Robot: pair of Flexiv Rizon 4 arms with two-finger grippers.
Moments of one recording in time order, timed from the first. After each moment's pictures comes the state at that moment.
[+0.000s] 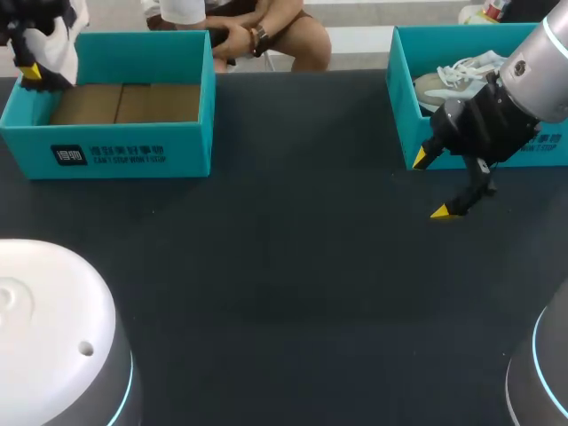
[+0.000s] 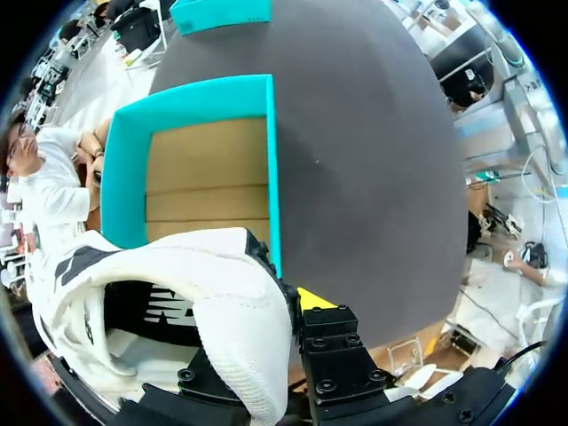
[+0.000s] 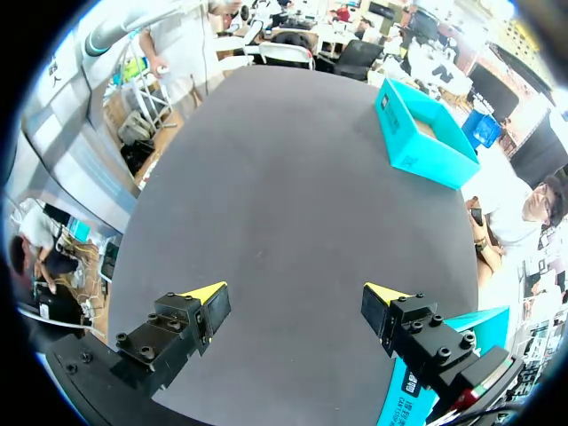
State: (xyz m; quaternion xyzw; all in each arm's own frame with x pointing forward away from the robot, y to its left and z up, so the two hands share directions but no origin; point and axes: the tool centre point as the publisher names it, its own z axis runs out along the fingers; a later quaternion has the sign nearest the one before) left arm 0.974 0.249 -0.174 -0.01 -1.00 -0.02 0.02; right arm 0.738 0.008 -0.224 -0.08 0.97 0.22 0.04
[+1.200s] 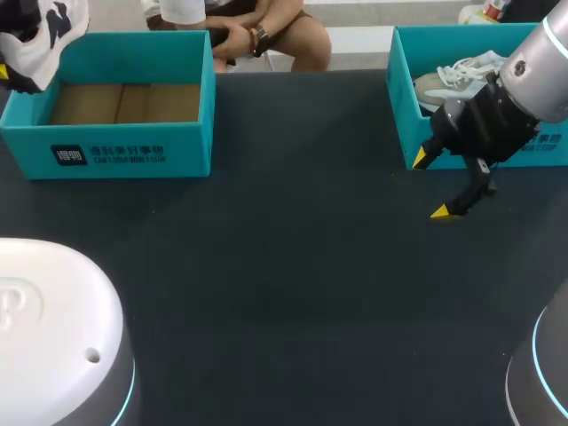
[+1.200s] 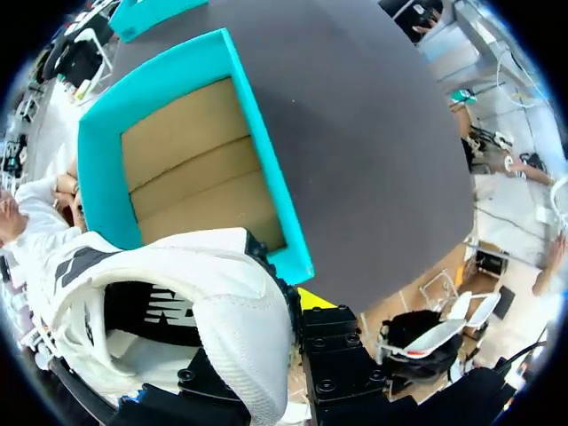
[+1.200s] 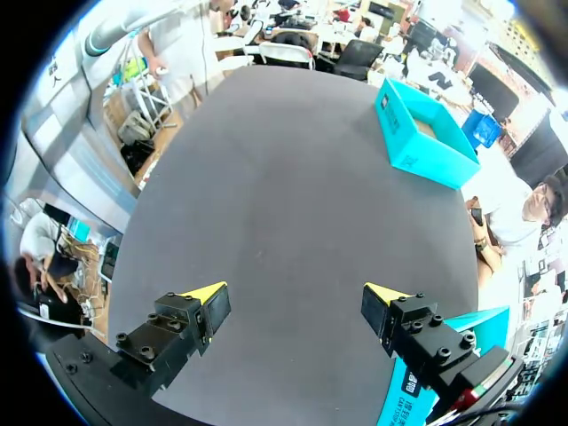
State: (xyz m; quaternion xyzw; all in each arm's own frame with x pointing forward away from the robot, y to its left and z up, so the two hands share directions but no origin) left arm 1.007 0.315 -0.192 -0.18 -0.98 -0.07 0.03; right arm 0.738 0.008 -0.224 -0.08 0.97 0.22 0.04
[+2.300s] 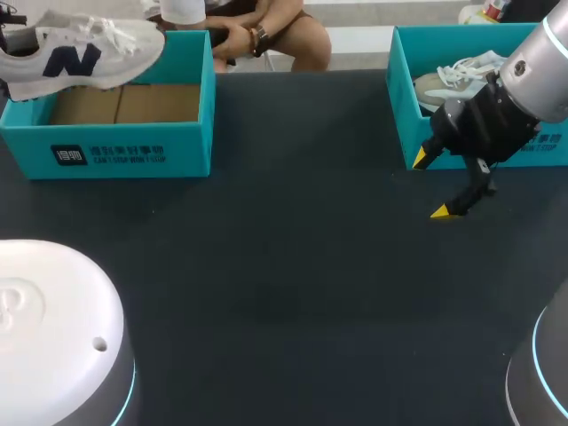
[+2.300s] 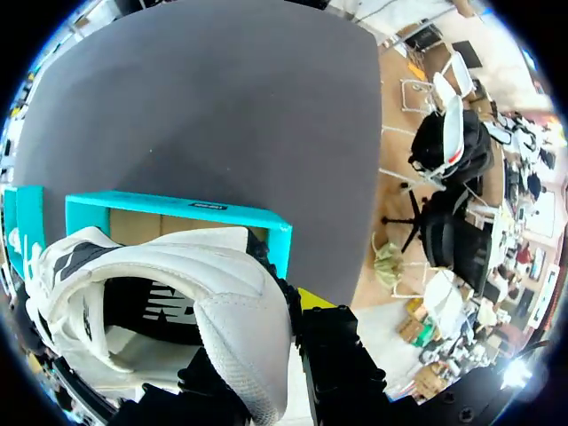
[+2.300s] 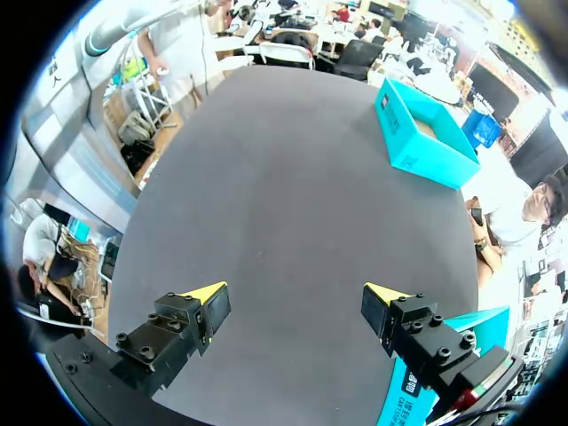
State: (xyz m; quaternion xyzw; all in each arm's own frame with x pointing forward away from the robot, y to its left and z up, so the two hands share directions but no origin) left arm 1.009 0.317 -0.175 -0.66 -0.74 -0.13 0.03; right arm 0.738 0.008 -0.224 -0.08 0.97 0.22 0.04
